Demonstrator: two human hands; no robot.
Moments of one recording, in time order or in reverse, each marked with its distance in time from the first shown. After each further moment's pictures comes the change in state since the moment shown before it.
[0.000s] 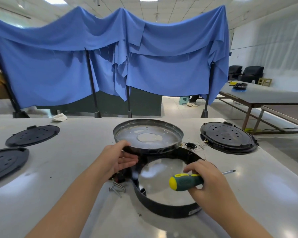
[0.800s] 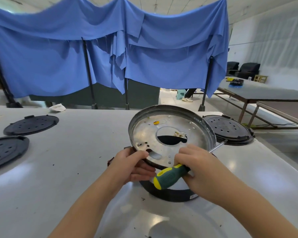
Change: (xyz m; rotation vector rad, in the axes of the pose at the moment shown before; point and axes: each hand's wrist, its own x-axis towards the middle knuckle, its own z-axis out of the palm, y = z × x) left_hand -0.056 -0.034 0.010 0.125 -0.203 0.033; right_hand 0.019 -0.049 -0.024 -0.258 -0.366 -0.269
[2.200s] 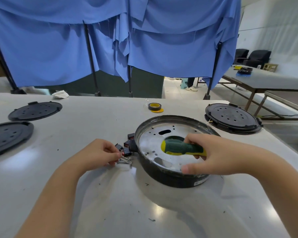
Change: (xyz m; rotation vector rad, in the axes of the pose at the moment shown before) left_hand 0.003 -0.005 -0.080 0.691 0.167 -0.015; right_hand 0.011 0.015 -0.031 0.252 -0.466 0.280
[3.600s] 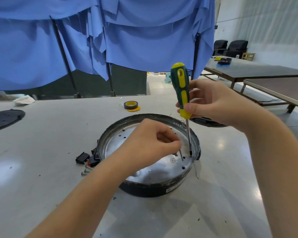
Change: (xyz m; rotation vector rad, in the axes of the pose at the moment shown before) left_hand -0.012 0.144 0.116 -0.123 -0.215 0.569; right_hand 0.010 0.057 -0.062 0.602 0.401 -0.051
